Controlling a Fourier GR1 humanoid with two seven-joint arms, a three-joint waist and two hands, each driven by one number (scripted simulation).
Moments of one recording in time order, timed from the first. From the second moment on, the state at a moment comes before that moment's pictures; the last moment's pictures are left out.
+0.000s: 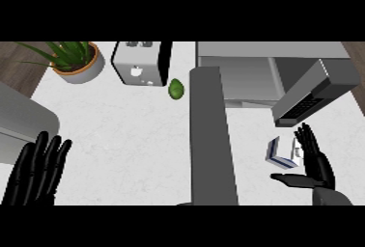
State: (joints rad) left arm 0.38 0.01 -0.19 -2.28 -0.03 -0.05 -0.02; right arm -0.33 -0.27 -0.30 -0.36 0.05 0.21 -0.97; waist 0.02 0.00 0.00
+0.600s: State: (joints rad) left arm 0.39 0.02 -0.17 -2.29 0.00 -0.06 -0.03; right arm -0.33 -0.26 -0.23 -0.36 0.12 0.18 -1.05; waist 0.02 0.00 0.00
